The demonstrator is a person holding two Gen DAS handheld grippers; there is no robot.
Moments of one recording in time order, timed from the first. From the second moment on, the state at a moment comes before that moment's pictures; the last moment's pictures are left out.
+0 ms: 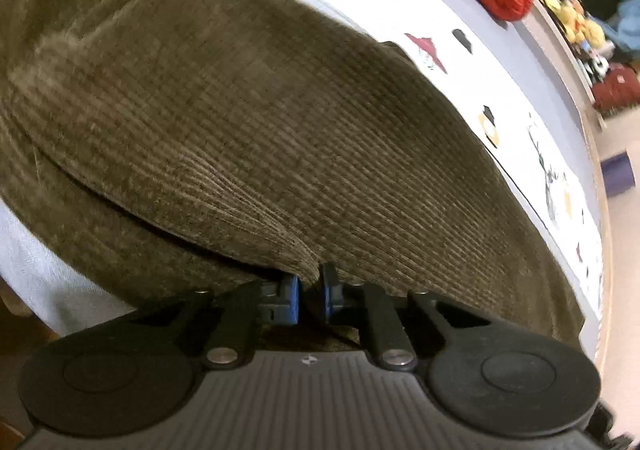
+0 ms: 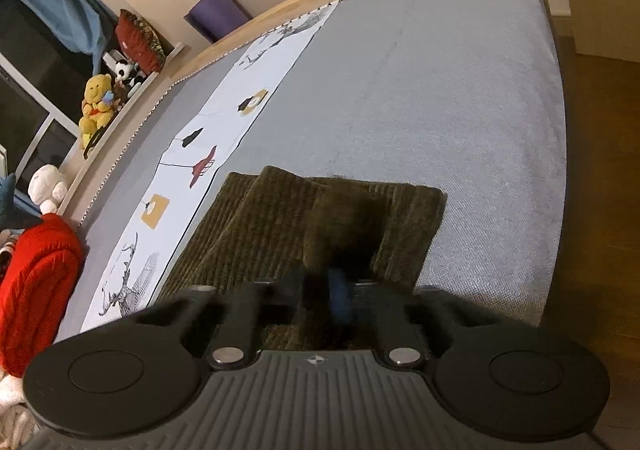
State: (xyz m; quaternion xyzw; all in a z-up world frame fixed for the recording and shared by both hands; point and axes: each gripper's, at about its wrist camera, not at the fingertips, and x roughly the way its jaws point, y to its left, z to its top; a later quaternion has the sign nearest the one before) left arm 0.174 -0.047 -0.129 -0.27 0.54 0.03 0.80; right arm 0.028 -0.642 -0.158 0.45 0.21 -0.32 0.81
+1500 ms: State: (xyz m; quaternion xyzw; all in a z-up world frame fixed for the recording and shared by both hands) left arm 0.152 -0.059 -0.127 -0.22 0.54 0.01 0.81; right arm 0.002 -0.661 -0.177 0.51 0.22 -0.32 0.77
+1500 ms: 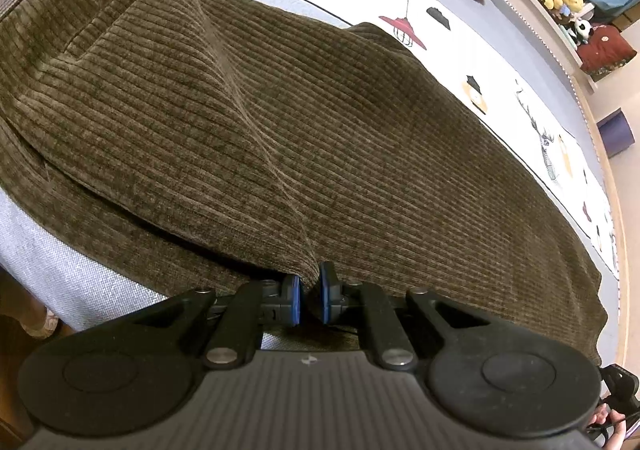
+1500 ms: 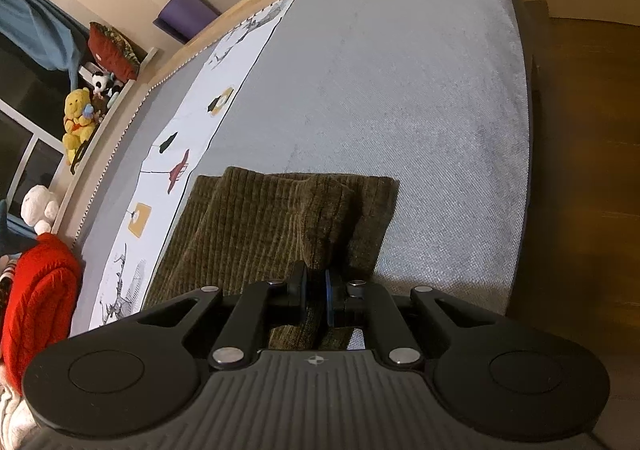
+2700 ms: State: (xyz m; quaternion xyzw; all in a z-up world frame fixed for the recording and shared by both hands) left arm 0.149 -0.053 -0.120 -0.22 0.54 -0.02 0.81; right arm -0.007 -0.660 -0.162 0.48 0.22 -0.33 0.78
